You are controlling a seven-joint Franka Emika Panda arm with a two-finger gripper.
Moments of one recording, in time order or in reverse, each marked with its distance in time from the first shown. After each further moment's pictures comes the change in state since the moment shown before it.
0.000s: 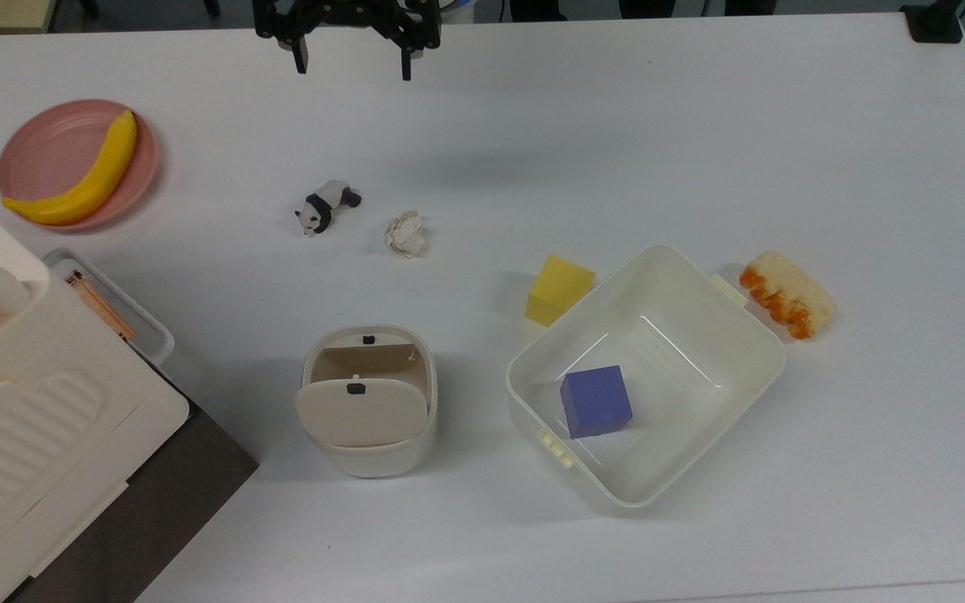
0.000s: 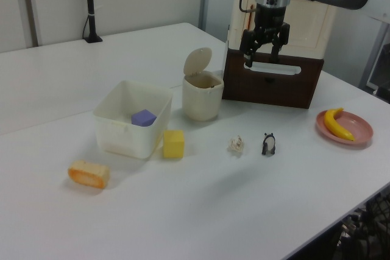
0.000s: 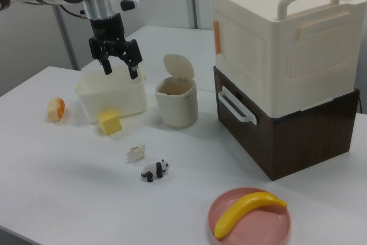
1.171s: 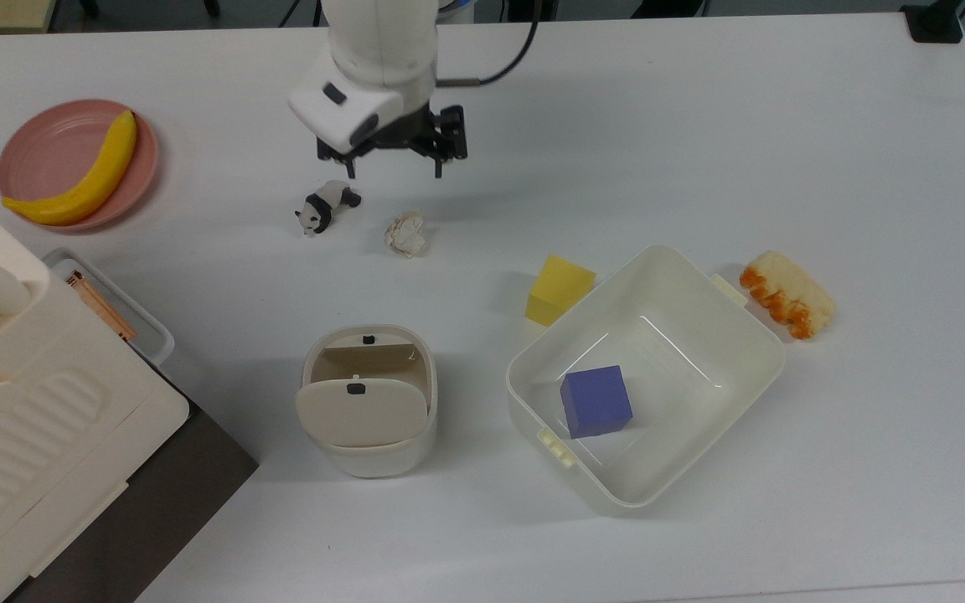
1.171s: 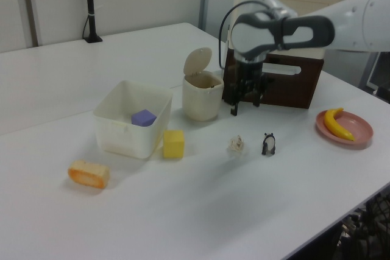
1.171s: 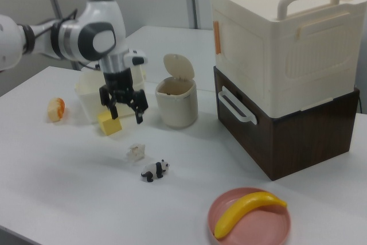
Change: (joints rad) arm 0.014 0.095 0.027 -0.268 0.001 0.273 -0.026
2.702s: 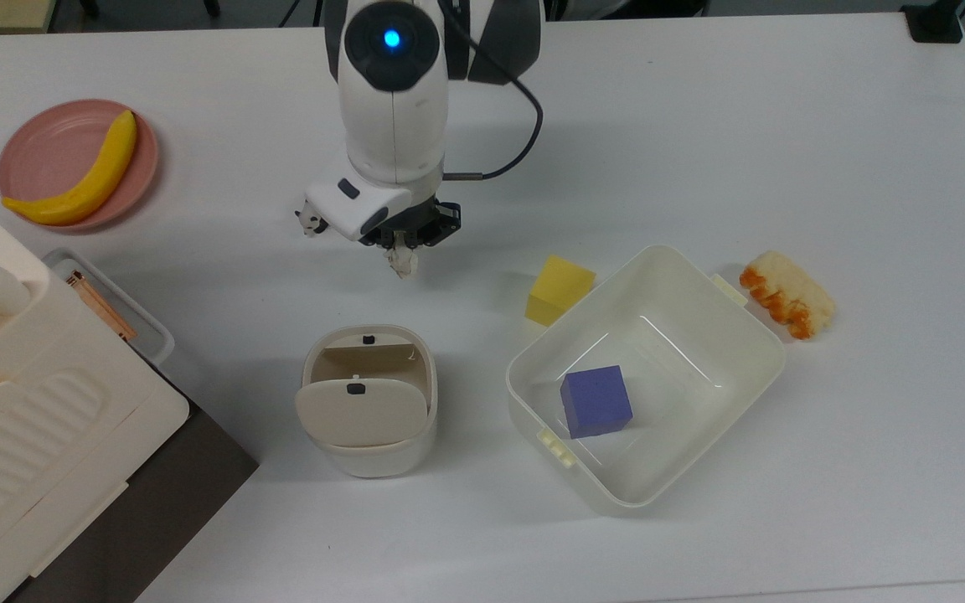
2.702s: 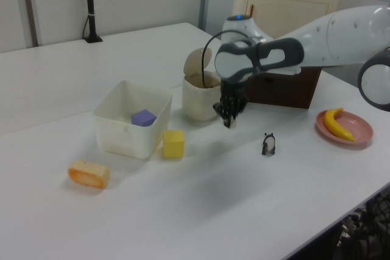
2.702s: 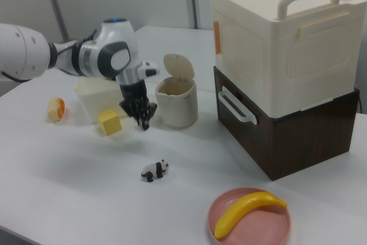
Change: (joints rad) arm -0.011 0.176 0.007 0.089 0.000 0.166 0.033
